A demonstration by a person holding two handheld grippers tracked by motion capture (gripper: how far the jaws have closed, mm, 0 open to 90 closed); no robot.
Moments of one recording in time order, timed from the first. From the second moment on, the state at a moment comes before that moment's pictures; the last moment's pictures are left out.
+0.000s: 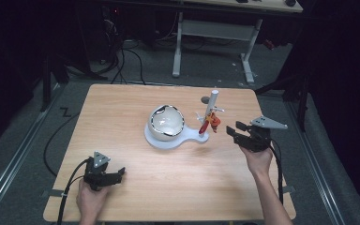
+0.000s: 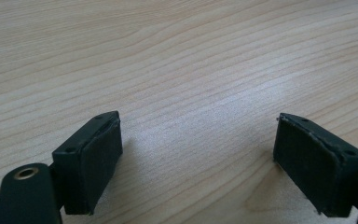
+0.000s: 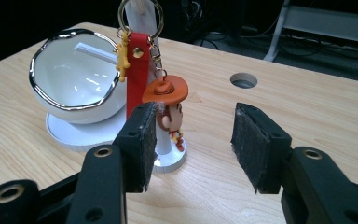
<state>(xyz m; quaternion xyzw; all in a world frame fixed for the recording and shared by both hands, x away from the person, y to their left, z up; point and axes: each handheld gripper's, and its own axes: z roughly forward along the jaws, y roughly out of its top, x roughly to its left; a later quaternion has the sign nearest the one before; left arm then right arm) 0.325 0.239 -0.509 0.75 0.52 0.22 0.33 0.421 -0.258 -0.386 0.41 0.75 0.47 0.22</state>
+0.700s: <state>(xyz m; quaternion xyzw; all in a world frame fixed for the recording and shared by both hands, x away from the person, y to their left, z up) 0.325 0.239 -0.509 0.75 0.52 0.22 0.33 0.396 -0.282 -0.383 0.42 0.73 0.49 0.22</state>
